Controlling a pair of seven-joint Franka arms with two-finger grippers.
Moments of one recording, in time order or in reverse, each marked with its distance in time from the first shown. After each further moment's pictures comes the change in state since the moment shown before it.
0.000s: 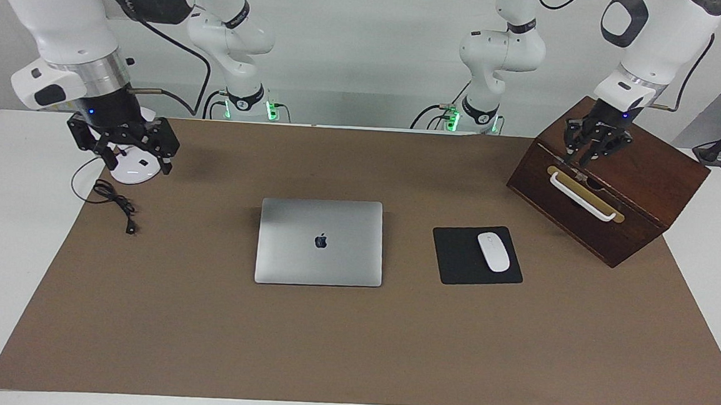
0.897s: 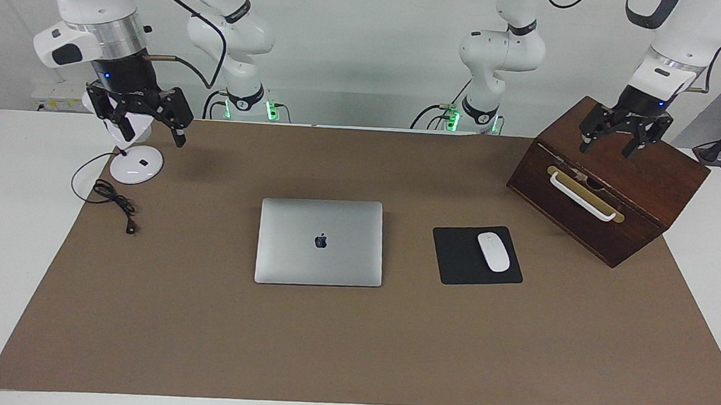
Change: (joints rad) left arm 0.012 0.111 -0.004 0.246 0.012 -0.120 -0.140; right arm 0.006 -0.133 0.010 -0.125 0.033 0.032 0.087
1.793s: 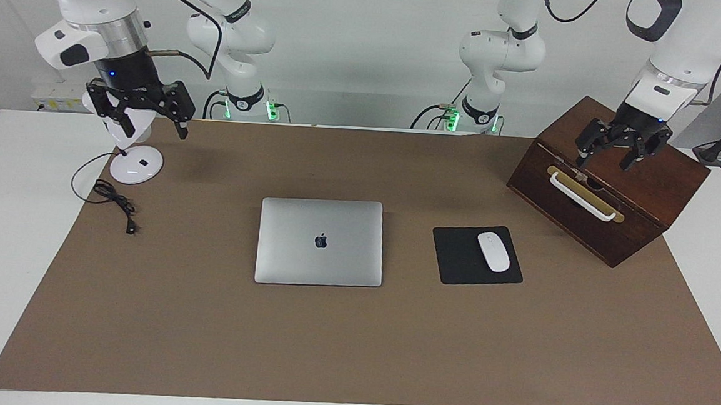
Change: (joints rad) left arm -0.012 0.121 -0.032 0.129 0.000 -0.045 -0.084; right arm 0.023 -0.007 -0.045 -0.001 -0.001 -0.068 -0.126
